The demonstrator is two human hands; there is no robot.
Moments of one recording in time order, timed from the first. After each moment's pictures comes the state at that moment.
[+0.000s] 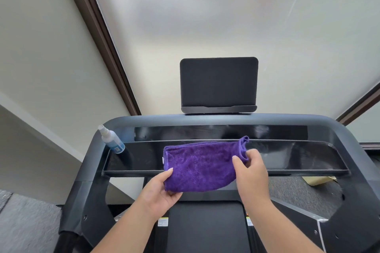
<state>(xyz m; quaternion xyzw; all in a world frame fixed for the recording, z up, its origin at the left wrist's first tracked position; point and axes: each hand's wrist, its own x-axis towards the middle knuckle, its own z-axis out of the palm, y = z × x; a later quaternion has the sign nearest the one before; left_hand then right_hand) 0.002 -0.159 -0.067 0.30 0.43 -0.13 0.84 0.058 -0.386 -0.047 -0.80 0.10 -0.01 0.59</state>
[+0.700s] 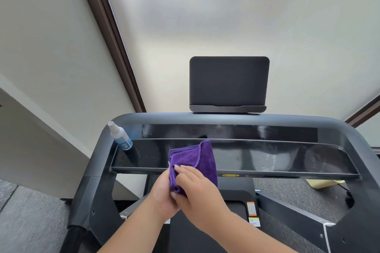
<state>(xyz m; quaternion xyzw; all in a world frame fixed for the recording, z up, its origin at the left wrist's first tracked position) -0.001 -0.163 -0.069 0.29 0.39 -0.16 0.86 0.010 -0.291 -0.073 -0.87 -0.37 -0.04 0.33</state>
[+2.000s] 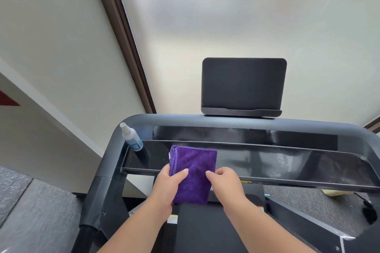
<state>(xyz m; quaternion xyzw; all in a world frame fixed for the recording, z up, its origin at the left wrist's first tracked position) 0.000 -0.139 -0.058 0.56 0.37 -0.06 0.74 0.057 -0.289 -0.070 -0.84 0.15 0.25 0.46</state>
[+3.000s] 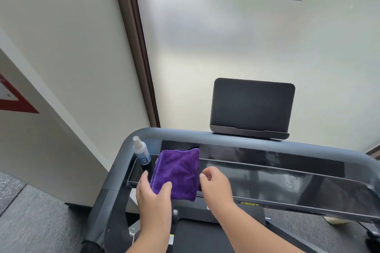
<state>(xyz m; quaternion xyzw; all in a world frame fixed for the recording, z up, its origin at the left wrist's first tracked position) -0.017 -0.122 -0.041 0.65 0.45 0.16 0.59 0.077 -0.242 -0.068 -0.88 0.01 0.19 0.44</state>
